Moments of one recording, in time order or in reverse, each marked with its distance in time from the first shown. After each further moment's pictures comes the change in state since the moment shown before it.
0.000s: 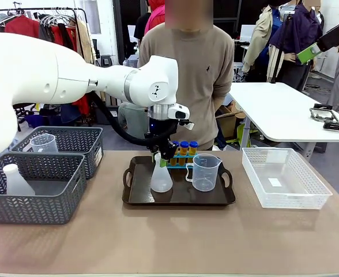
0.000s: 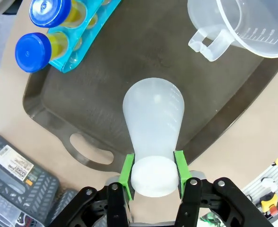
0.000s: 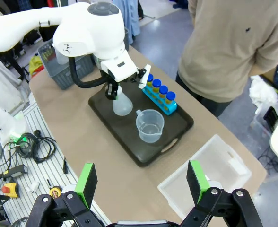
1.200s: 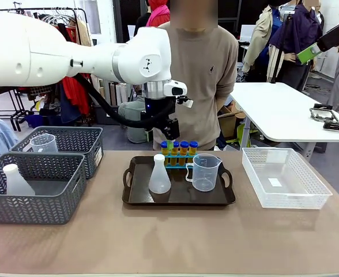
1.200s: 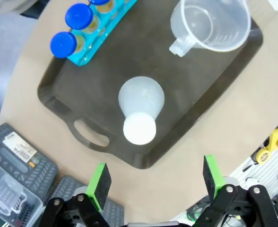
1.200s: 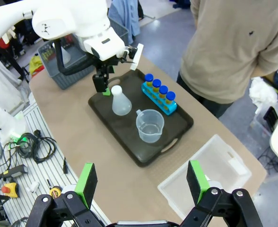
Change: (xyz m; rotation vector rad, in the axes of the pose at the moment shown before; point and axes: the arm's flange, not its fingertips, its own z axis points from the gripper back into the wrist) left arm -0.028 -0.008 0.077 -0.044 -0.095 0.036; right arm 0.000 0.000 0.000 0.000 0.000 0.000
